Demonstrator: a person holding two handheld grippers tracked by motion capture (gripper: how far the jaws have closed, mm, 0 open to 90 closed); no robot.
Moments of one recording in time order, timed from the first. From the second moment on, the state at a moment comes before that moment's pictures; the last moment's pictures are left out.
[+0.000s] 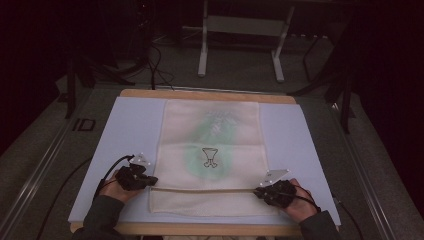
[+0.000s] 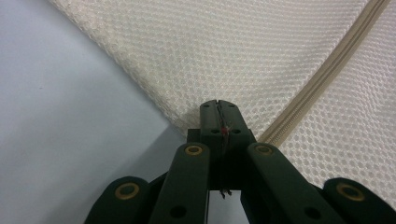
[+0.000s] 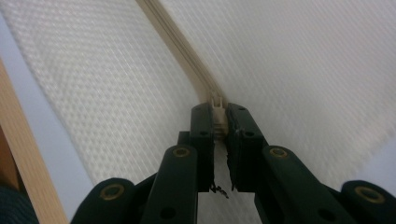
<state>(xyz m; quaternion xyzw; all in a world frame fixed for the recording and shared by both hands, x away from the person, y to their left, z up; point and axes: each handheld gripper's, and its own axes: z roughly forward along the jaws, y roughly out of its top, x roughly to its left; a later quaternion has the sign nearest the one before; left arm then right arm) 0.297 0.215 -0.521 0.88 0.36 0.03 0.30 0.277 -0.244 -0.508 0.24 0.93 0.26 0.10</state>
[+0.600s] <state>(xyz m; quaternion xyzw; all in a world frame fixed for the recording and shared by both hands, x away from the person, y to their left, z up) 0.297 0.214 -0.521 0.88 0.36 0.03 0.30 0.275 -0.287 -0.506 0.28 0.91 0.28 0.09</state>
